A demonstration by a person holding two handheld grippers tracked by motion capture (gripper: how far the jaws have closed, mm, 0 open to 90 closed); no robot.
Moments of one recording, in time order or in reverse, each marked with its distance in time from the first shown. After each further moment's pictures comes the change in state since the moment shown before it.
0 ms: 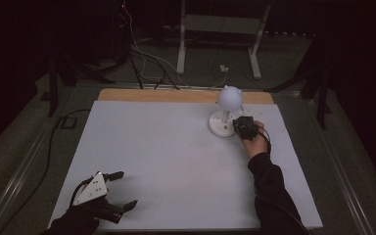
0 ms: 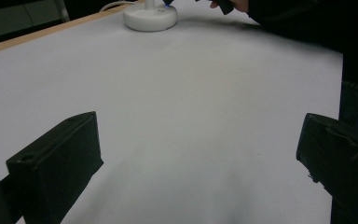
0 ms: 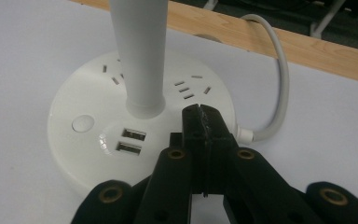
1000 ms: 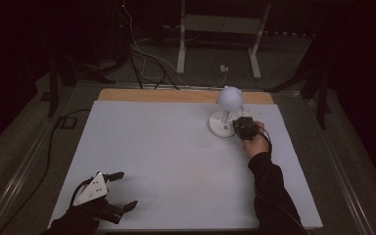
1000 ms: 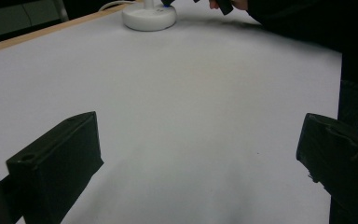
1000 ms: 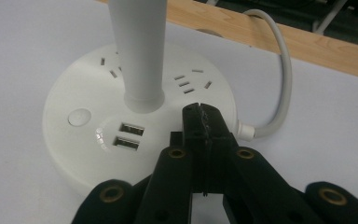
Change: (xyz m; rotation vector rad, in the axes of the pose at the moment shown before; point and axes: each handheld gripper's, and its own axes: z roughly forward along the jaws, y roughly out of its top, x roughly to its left) left arm -0.001 0.000 0.000 0.000 -0.003 0.000; right arm -0.002 -0.002 0.002 0.016 0.006 0.008
